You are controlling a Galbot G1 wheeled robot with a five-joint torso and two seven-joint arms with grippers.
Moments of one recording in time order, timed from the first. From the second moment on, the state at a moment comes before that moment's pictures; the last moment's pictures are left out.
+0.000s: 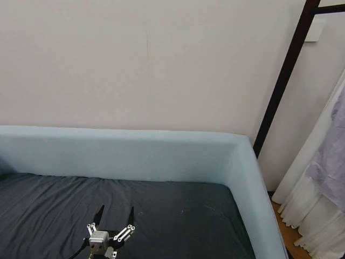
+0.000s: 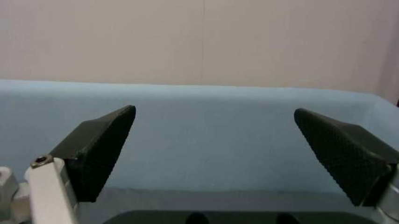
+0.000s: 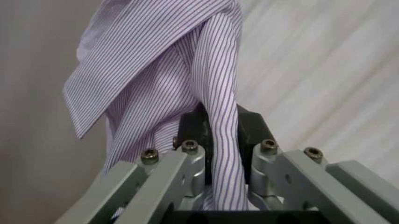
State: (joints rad) left arm 1.73 -1.07 -0.29 -2.18 -0.16 -0.34 -0.44; right arm -0.51 0.25 0.17 1.38 0.69 -0.33 0.26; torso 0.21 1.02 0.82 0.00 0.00
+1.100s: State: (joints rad) left arm 1.73 -1.07 -0.29 -2.18 -0.16 -0.34 -0.44; right arm 0.40 0.51 -0.56 1.29 0.58 -0.51 0.41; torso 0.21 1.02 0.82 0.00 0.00
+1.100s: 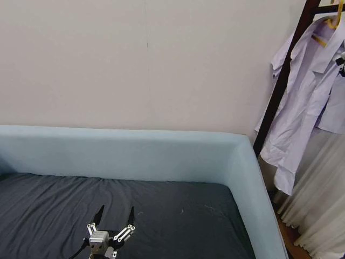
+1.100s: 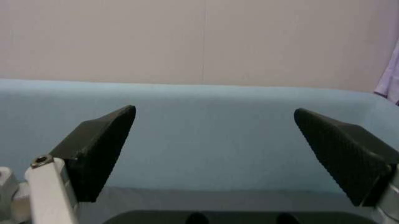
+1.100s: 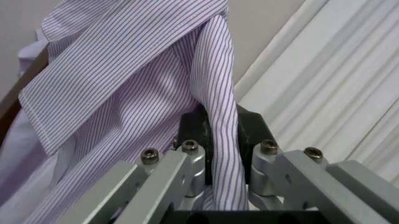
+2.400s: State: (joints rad) left arm 1.73 -1.07 -0.29 -2.18 -0.16 -0.34 -0.44; right arm 0.70 0.90 -0.73 0.98 1.39 -0.73 1.07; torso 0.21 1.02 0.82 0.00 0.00
